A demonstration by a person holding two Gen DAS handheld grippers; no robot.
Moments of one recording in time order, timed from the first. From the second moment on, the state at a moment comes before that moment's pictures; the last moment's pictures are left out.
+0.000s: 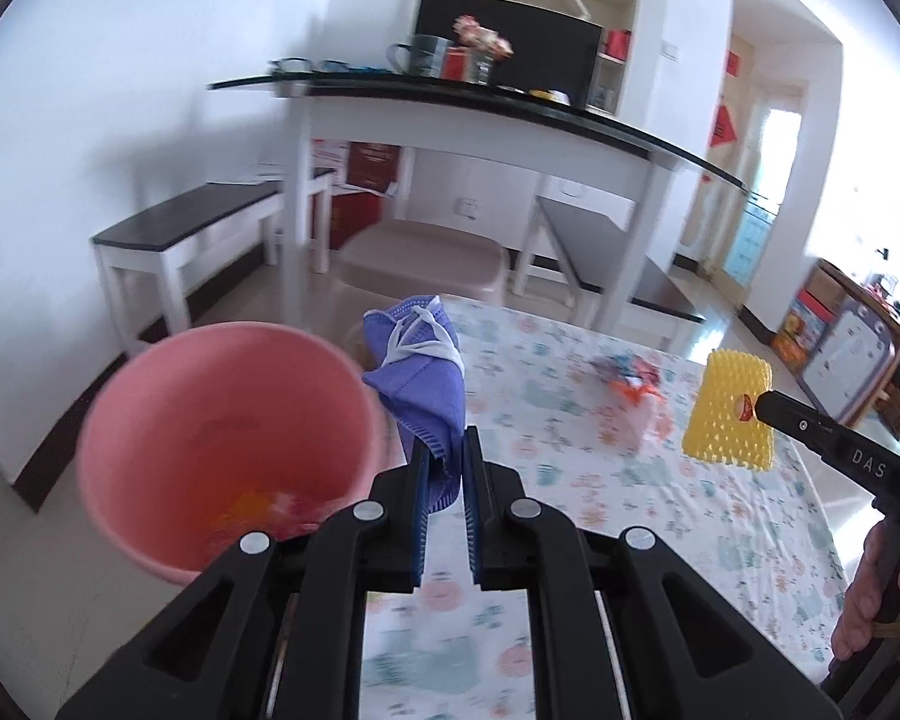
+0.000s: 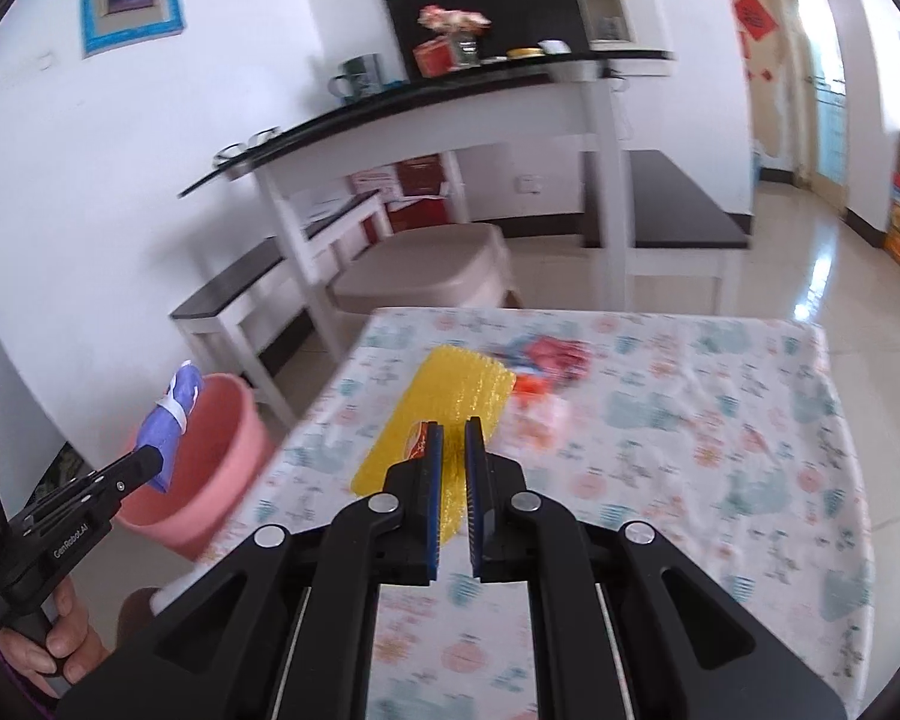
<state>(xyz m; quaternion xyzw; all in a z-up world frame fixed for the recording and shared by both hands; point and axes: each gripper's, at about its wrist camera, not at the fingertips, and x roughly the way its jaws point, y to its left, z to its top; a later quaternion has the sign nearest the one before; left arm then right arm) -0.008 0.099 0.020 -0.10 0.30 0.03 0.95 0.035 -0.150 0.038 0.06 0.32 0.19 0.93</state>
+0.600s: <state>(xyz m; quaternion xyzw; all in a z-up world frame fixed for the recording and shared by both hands) -0.040 0.192 0.005 -0.13 0.30 0.14 0.94 0.040 0.021 0.037 -0.03 0.32 0.32 0.89</state>
